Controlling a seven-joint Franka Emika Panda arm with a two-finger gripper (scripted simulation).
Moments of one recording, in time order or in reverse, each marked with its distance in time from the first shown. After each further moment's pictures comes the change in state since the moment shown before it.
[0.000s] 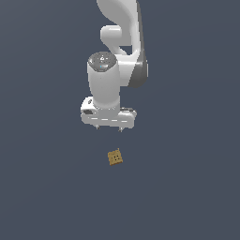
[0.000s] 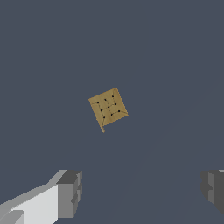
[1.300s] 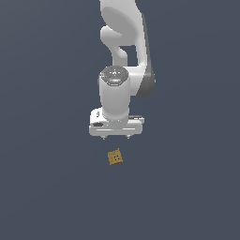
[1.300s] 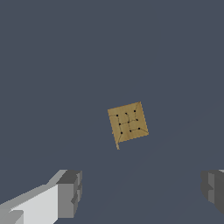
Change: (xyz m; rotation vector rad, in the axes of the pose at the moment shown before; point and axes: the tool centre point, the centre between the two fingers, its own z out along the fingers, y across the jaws) arm 0.024 -0.032 0.024 -0.001 0.024 -0.162
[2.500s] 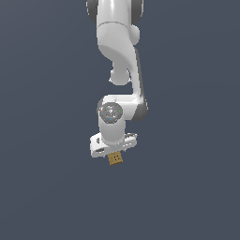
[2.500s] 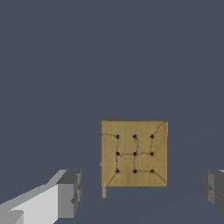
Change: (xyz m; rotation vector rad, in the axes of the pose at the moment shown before) arm 0.022 0.010 0.097 0.017 -0.034 -0.244
